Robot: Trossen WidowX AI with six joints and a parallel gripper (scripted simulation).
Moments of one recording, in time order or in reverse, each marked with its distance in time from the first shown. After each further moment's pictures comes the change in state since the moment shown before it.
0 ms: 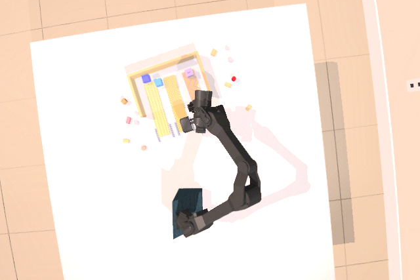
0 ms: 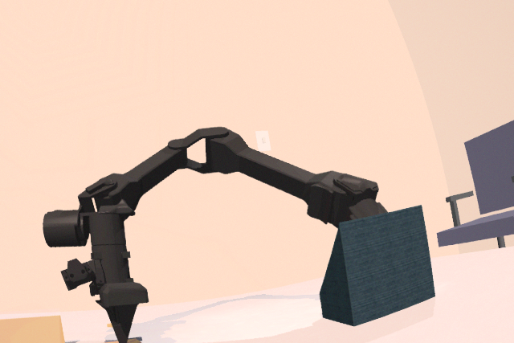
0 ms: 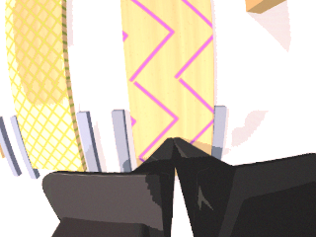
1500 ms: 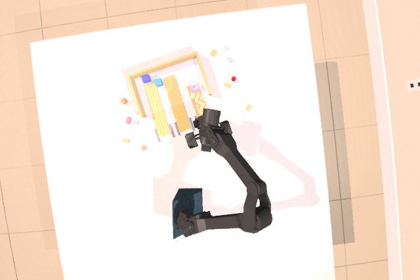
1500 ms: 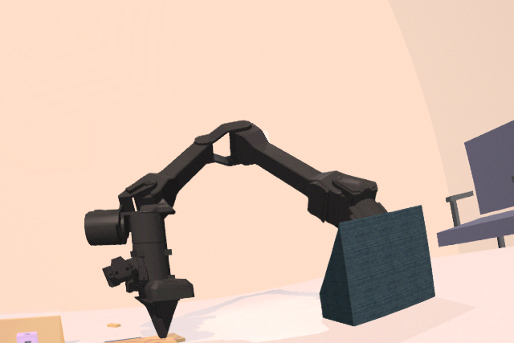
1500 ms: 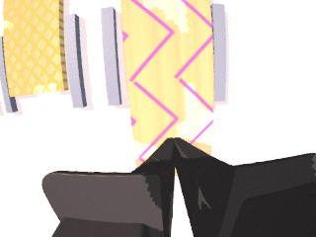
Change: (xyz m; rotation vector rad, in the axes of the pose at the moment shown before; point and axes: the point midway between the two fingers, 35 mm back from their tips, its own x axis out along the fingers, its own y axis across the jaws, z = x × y) arm 0.000 0.001 -0.067 -0.002 -0.005 -0.004
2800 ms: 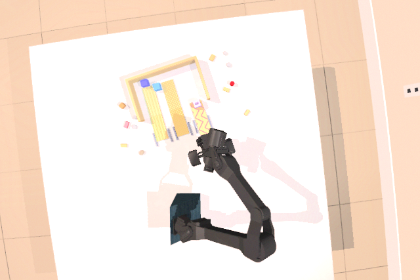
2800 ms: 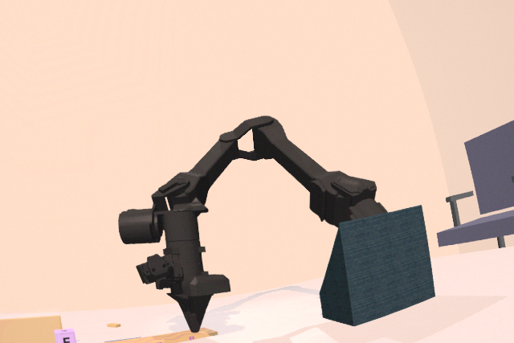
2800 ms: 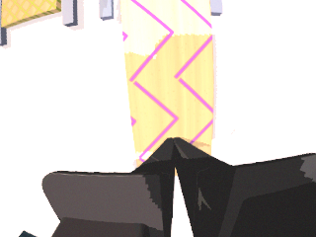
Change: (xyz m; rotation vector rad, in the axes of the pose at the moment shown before) arm -0.001 0.000 -0.057 -0.002 -0.002 -0.002
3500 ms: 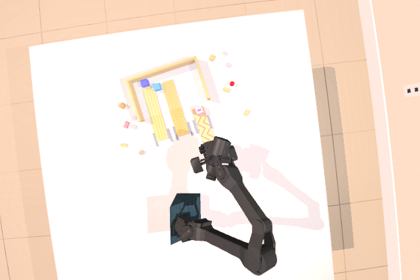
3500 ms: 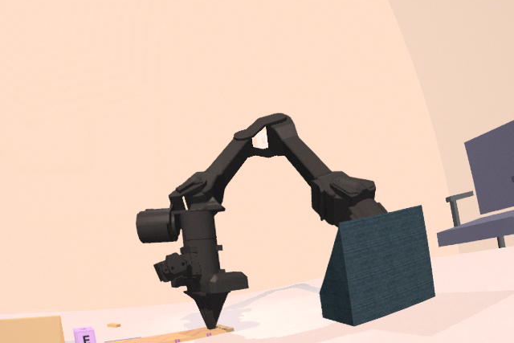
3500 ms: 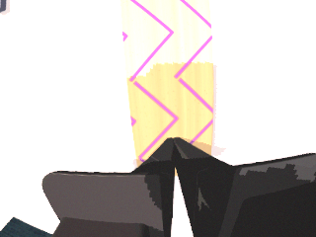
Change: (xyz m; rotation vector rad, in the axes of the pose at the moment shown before) arm -0.001 0.000 -0.030 -0.001 -0.002 -0.001
